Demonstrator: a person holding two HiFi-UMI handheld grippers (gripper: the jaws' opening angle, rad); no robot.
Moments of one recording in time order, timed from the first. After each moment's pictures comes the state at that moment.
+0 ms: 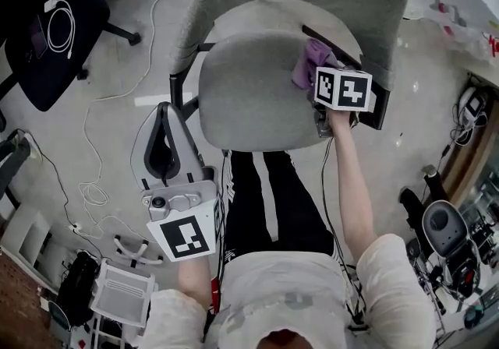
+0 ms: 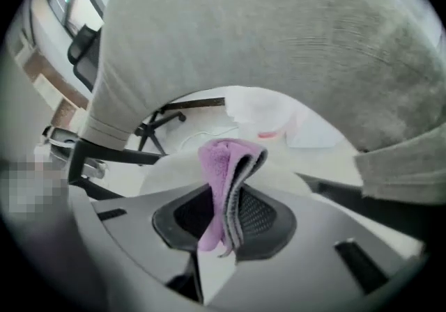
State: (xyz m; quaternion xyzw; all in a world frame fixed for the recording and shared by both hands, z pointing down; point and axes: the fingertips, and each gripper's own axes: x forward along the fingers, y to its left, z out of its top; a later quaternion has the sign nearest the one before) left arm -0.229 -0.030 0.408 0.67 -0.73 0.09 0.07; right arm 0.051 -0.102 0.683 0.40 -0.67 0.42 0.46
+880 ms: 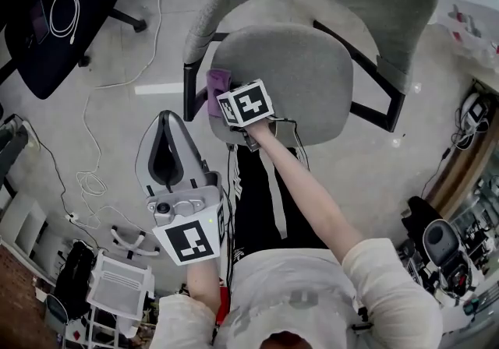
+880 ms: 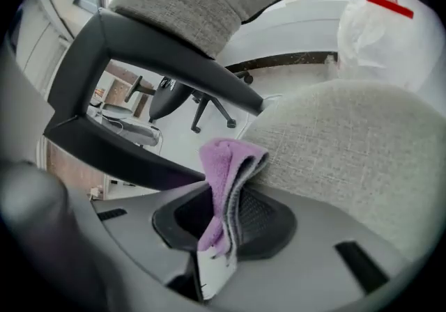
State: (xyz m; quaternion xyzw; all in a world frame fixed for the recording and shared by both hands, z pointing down) left arm -0.258 0.002 0.432 0.64 -0.75 0.10 0.10; right arm -0.177 0.063 0.751 0.16 -0.72 0.48 0.47
